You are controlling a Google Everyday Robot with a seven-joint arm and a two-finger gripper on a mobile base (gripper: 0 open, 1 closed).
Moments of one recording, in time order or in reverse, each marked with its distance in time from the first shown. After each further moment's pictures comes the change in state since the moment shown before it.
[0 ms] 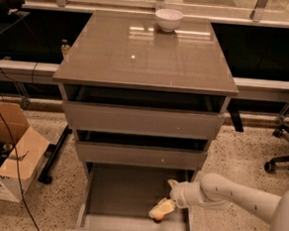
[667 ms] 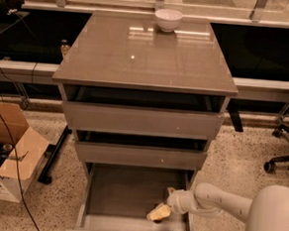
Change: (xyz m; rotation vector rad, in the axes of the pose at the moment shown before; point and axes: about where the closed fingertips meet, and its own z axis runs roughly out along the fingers) arm 0.061 -0.037 0.062 0.037 0.001 0.104
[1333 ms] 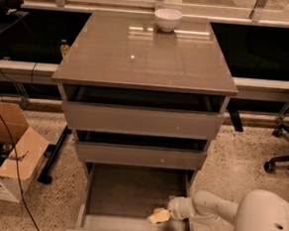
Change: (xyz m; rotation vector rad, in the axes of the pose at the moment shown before) arm 0.050 -0.025 0.037 0.025 0.012 0.128
